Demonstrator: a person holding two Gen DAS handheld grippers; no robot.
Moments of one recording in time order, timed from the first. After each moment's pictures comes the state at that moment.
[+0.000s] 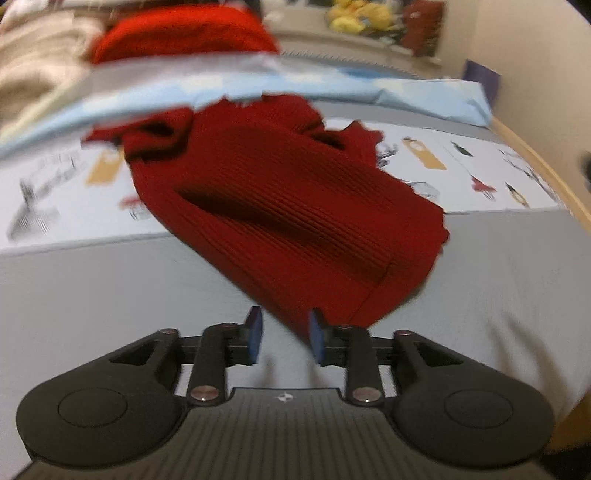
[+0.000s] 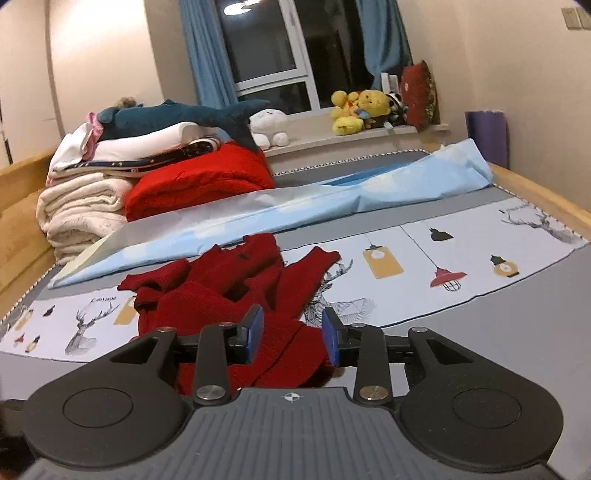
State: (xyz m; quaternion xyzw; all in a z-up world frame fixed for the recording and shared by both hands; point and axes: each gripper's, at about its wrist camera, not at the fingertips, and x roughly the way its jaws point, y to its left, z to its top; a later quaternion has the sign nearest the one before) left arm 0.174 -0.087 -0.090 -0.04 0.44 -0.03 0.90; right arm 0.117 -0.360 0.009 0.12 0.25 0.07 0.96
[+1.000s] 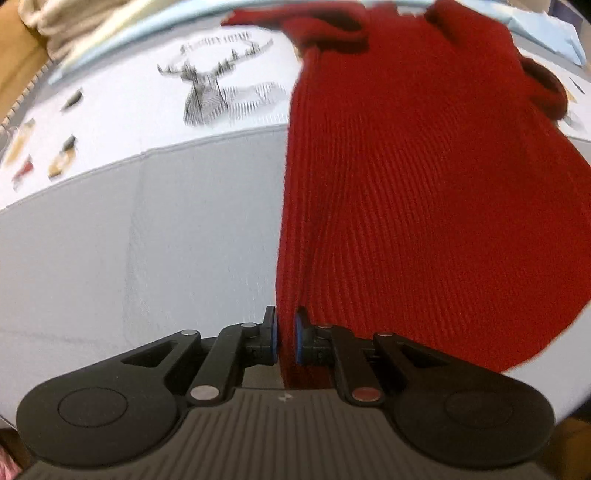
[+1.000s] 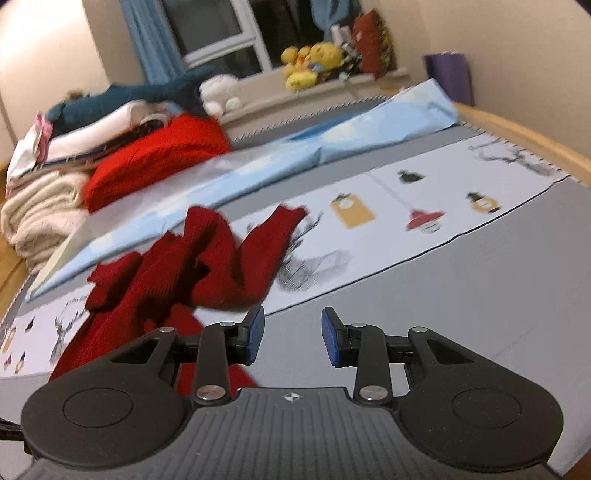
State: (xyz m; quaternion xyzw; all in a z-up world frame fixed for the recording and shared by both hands) left arm 0.159 0.202 -0.118 0.04 0.57 0.04 0.82; right arm 0.146 -0.348 -0.024 0.17 0.33 0.02 0.93
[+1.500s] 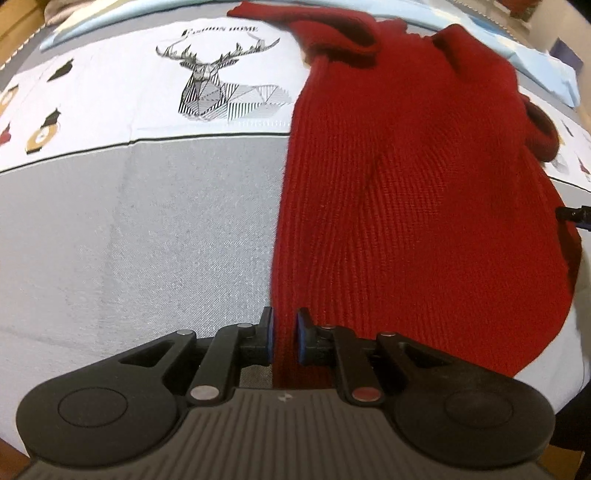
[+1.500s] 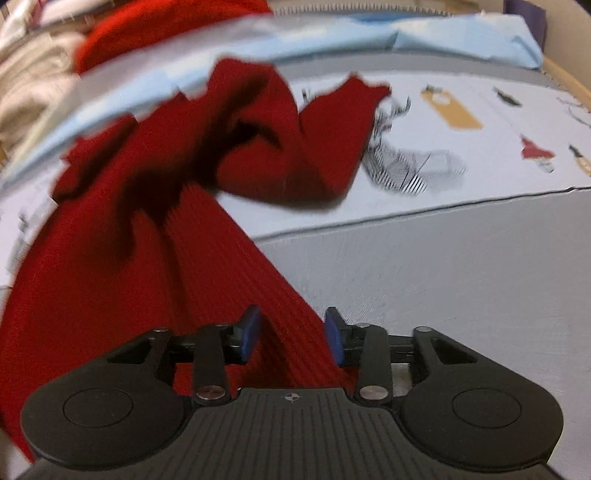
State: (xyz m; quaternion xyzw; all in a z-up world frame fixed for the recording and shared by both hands) left arm 0.169 0.224 -0.122 -0.04 0.58 0.02 0.81; right arm 0.257 -0.215 -0.125 0.07 0.49 0.05 0.86
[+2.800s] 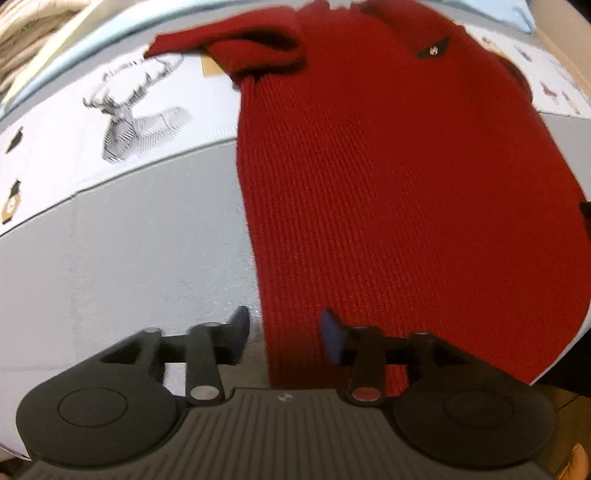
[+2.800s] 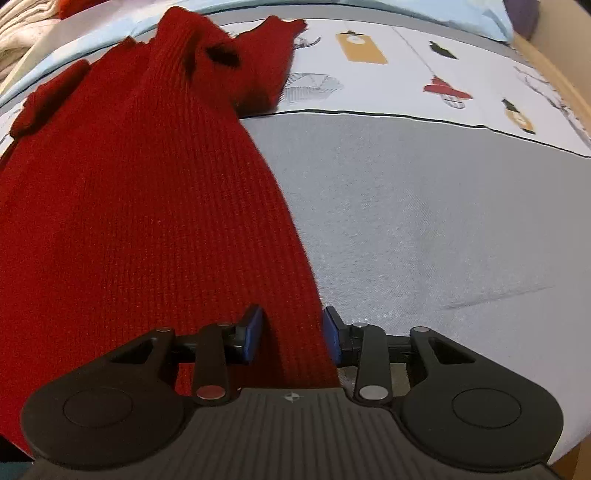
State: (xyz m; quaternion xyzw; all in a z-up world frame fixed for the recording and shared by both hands) left arm 0.158 0.134 -0.090 0.07 0.60 -0.04 0.79; right arm 0.181 -0.345 -0.138 0.01 0.55 0.05 0.84
